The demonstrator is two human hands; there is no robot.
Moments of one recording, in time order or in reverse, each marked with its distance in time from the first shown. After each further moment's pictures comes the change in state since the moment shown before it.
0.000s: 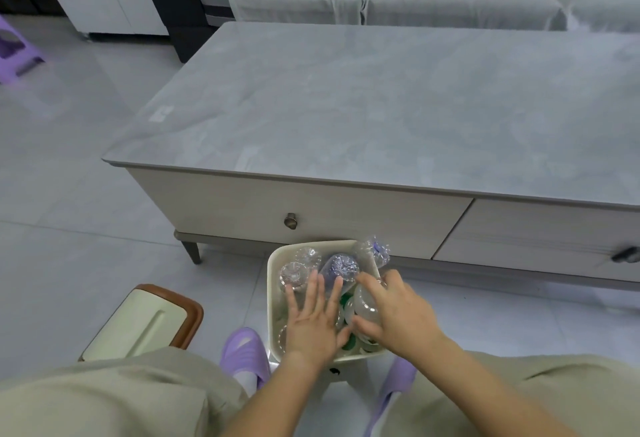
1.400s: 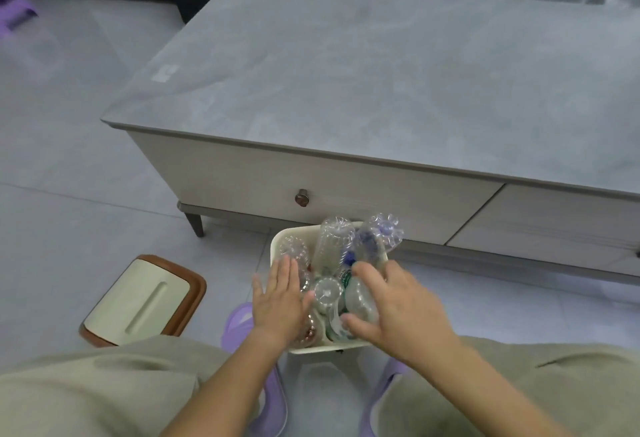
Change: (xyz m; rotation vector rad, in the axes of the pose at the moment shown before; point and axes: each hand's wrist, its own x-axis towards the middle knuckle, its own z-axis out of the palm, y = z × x) left_hand 0.002 -0.066 0.019 -0.103 -0.124 -0.249; right_hand -0.019 -0.043 -0.029 -0.028 0.009 -0.083
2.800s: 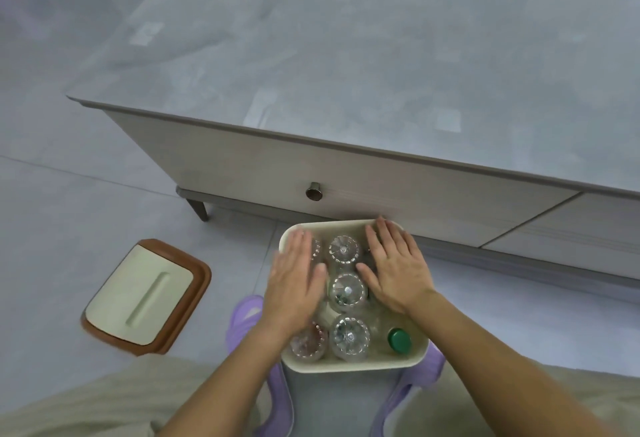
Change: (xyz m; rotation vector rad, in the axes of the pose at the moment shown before) left_hand 0.033 0.004 -0.018 -0.496 0.252 0.137; right_hand 0.125 0.071 0.123 -0.124 -0.040 -0.049
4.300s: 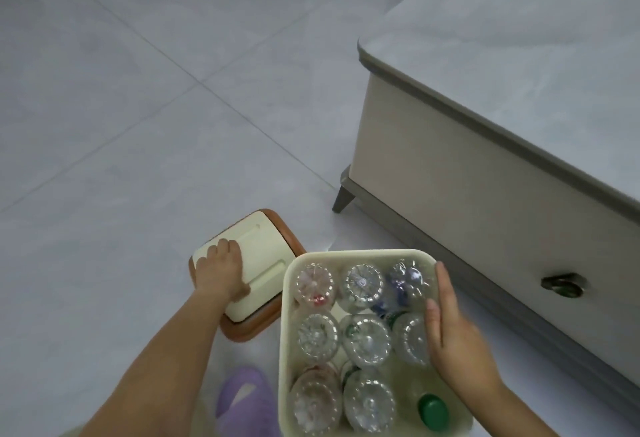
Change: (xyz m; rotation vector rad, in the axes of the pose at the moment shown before) left_hand -0.046 -0.349 -0.117 0.611 -0.189 -0.834; right_hand 0.060 -0.189 0.008 0.393 -0.150 -0.047
